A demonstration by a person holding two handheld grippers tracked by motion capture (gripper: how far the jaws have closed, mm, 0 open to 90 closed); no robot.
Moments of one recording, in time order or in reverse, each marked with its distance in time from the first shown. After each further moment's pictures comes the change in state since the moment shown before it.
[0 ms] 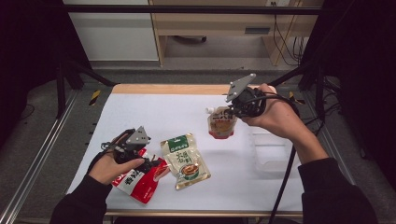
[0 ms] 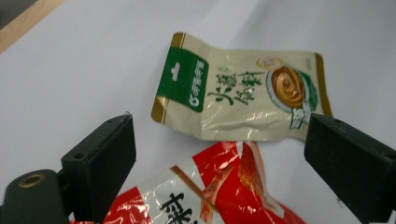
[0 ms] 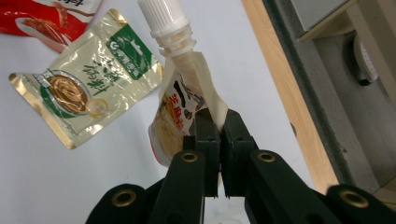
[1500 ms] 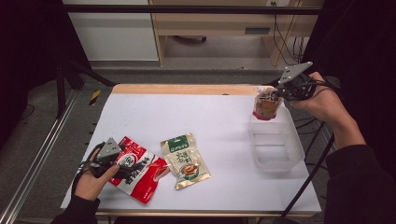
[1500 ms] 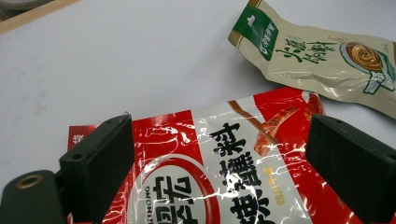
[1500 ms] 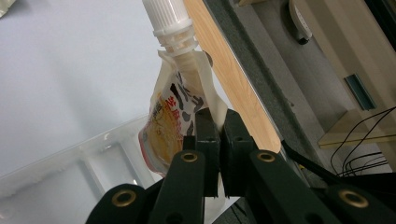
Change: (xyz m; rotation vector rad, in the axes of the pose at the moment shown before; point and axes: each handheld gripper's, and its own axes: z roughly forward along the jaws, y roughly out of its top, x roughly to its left) left arm 0.012 -0.084 -0.013 -0.141 0.163 -0.218; right arm -0.097 -0.123 -0.020 0.045 -0.196 0.111
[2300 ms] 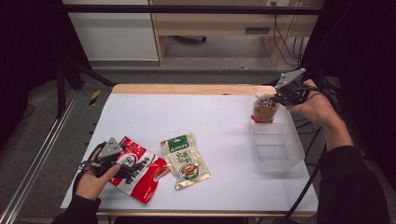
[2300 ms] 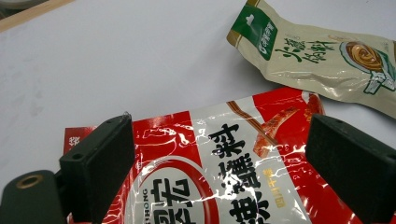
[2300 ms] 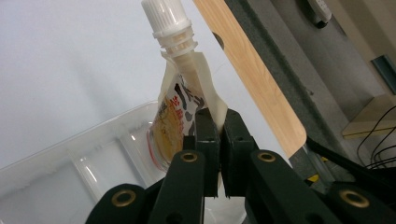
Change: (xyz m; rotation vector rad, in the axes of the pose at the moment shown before) left arm -0.001 0.001 0.003 0.004 -0.003 0.007; right arm -0.003 -0.024 0.040 0.022 0.051 0.061
